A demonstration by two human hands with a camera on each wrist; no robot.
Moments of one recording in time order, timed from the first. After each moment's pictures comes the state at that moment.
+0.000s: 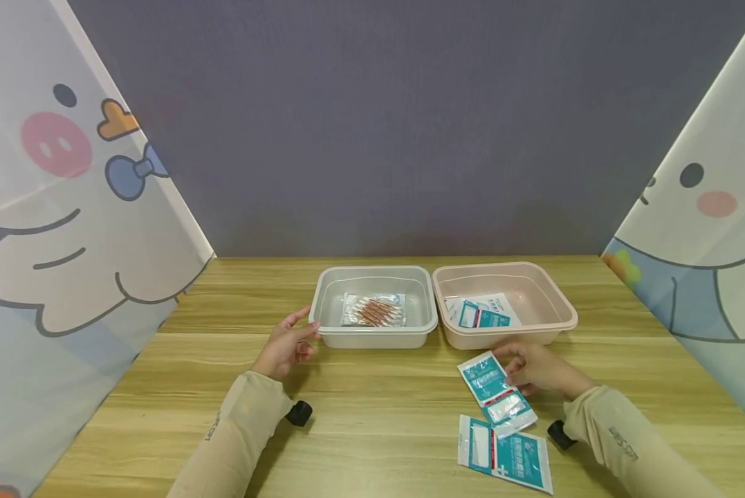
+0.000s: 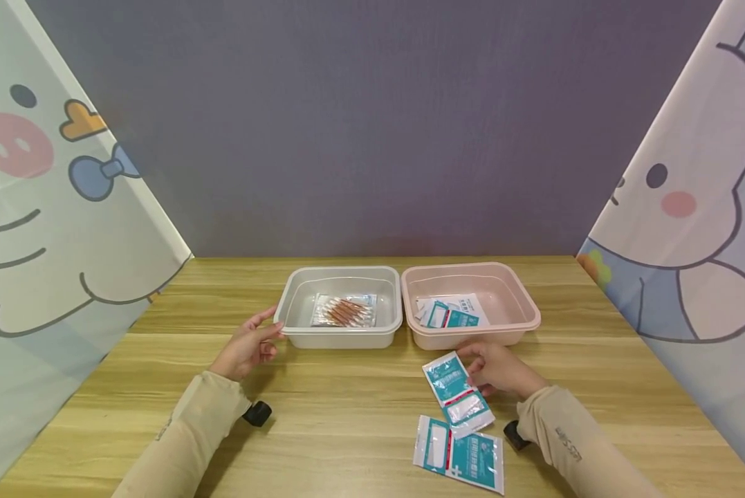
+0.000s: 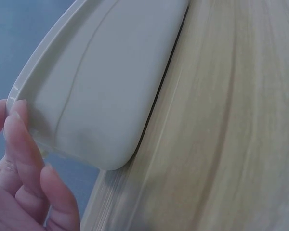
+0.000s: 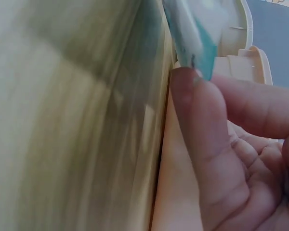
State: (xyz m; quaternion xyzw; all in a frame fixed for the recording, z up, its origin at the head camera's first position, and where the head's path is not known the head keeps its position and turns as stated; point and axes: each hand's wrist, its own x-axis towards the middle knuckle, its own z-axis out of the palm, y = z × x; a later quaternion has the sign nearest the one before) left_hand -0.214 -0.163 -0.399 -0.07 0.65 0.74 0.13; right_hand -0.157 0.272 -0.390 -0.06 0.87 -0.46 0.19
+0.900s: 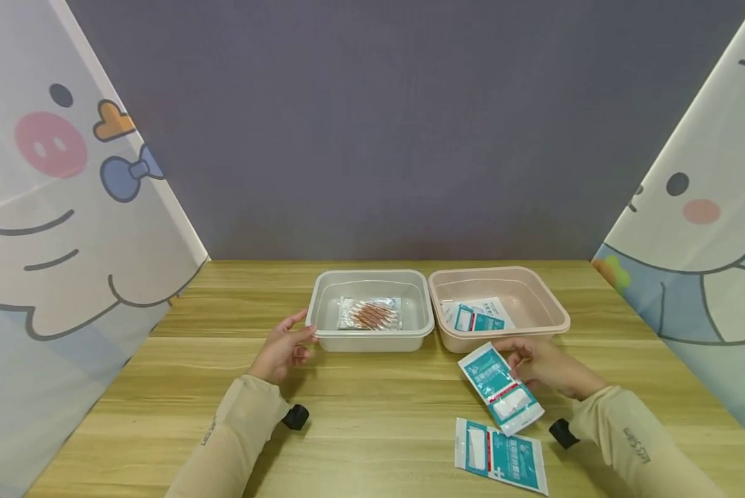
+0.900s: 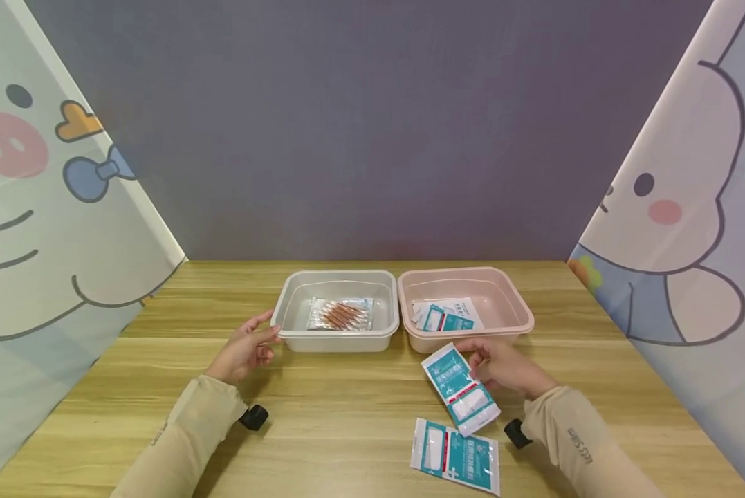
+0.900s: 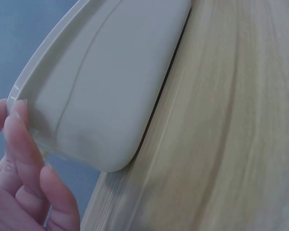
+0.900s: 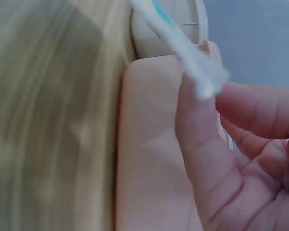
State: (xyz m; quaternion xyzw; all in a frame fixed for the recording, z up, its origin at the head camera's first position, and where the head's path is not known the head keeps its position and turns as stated) left_hand -0.213 -0.165 -0.398 -0.06 0.65 0.74 0.13; right_hand -0.151 0.281 -0.374 -0.11 0.82 -0.53 0.20
